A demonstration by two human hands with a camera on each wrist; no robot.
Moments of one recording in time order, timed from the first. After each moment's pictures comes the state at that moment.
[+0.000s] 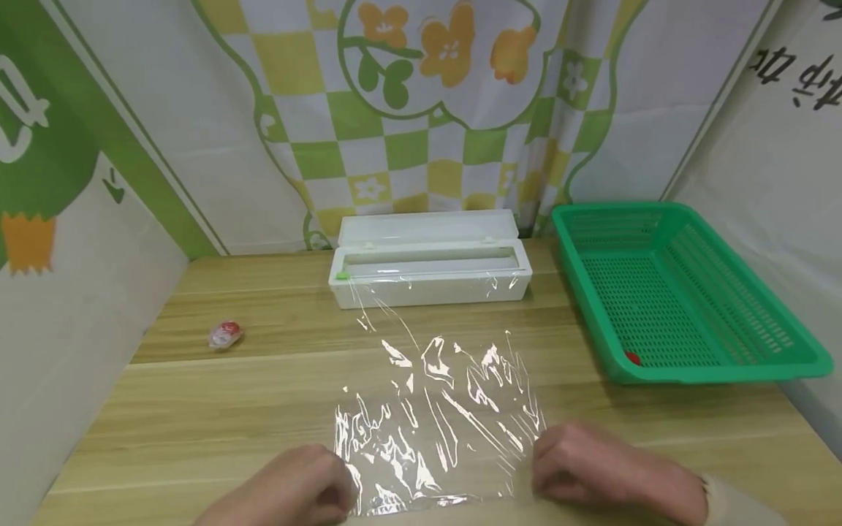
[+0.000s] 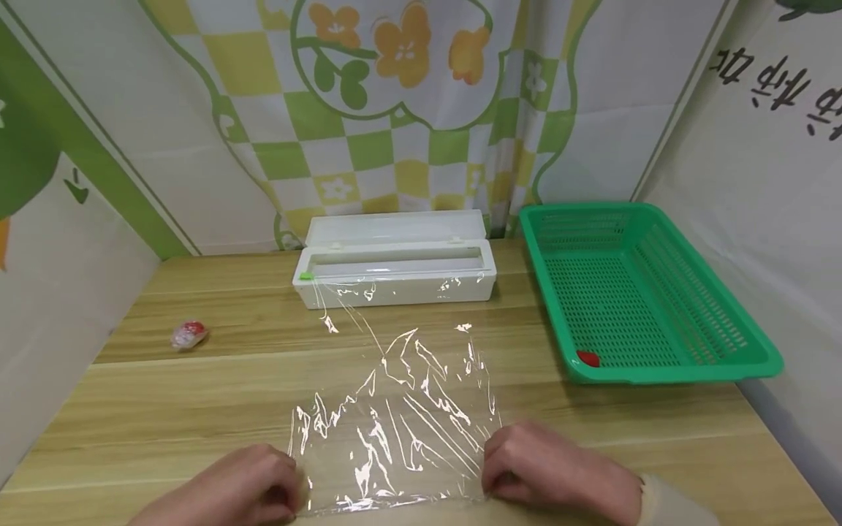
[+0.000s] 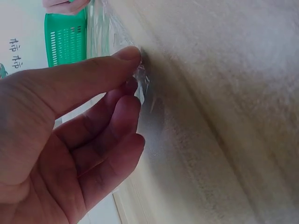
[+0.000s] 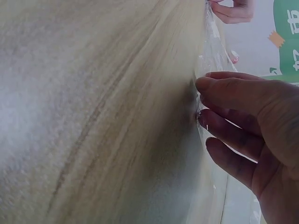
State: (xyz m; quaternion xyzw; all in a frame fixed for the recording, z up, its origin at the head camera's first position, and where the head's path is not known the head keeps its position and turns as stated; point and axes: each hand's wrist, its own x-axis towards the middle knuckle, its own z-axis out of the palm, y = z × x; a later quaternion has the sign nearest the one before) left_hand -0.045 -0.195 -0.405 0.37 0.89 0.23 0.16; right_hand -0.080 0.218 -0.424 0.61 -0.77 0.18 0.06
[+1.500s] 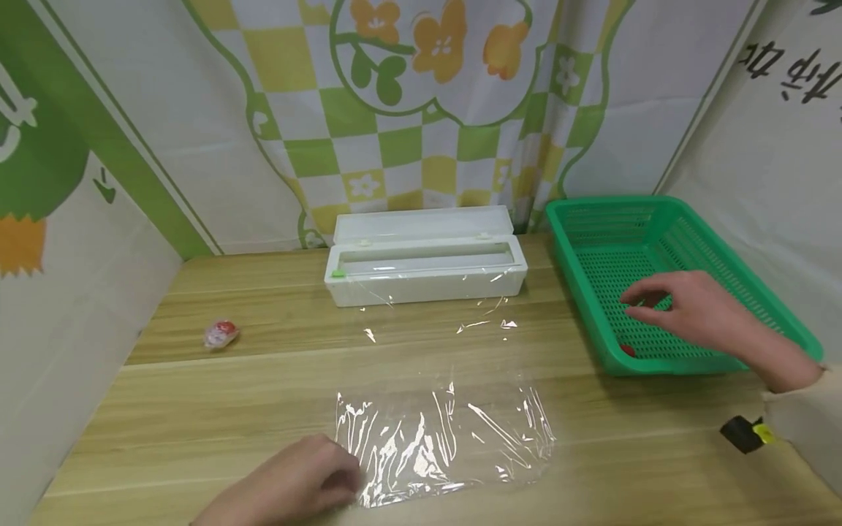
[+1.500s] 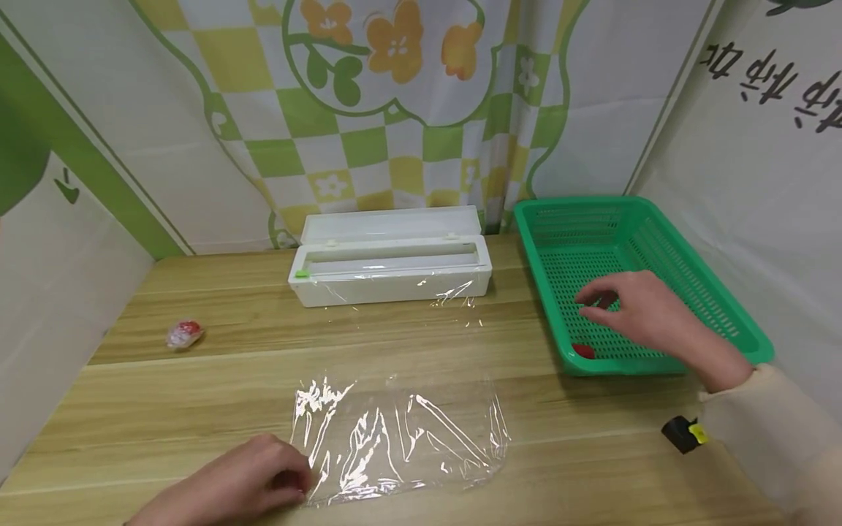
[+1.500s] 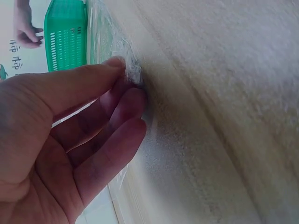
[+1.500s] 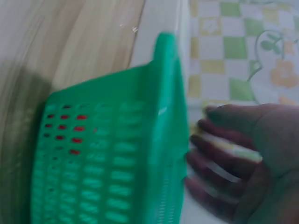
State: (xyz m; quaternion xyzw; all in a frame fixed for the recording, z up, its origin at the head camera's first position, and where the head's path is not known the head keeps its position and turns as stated) left_hand -0.053 -0.190 -0.411 0.40 0.87 0.24 0.13; right_hand -0.157 0.325 -0.306 0.20 -0.97 0.13 0.03
